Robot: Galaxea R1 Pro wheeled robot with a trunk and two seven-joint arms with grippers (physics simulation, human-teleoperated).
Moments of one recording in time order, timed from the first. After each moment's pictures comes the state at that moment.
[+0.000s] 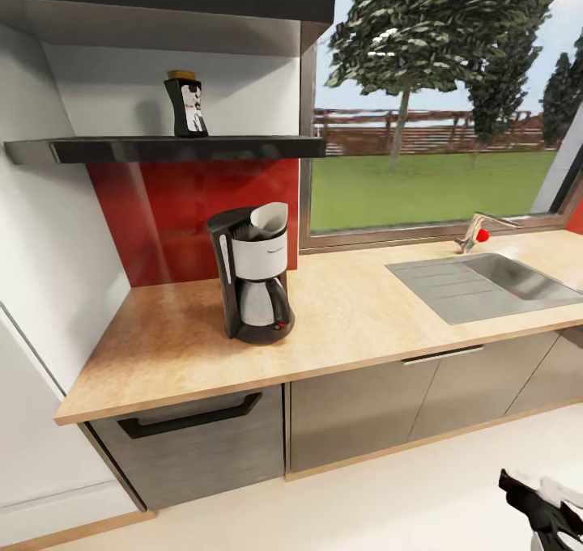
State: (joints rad) left arm -0.13 0.14 0.01 -0.05 -0.05 -0.06 0.08; right arm -0.45 -0.17 -1.02 -0.49 0.41 -0.19 0.10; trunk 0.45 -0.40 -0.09
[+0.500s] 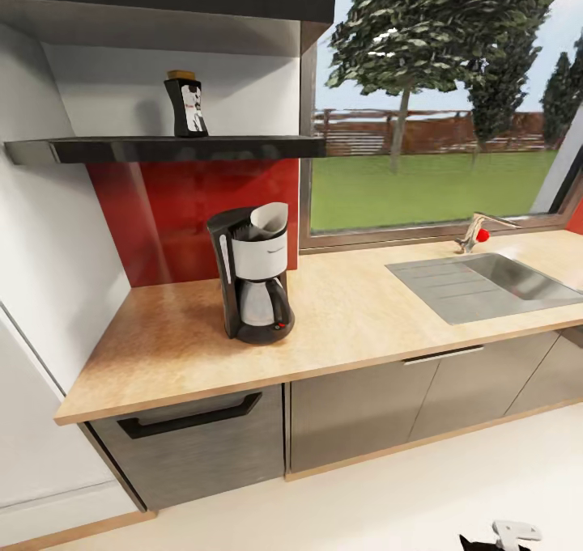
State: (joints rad) left arm -0.13 0.14 0.01 -0.09 -0.05 -0.21 0.08; right arm -0.38 -0.19 -1.03 -0.29 0.84 -0.19 0.30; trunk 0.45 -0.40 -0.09
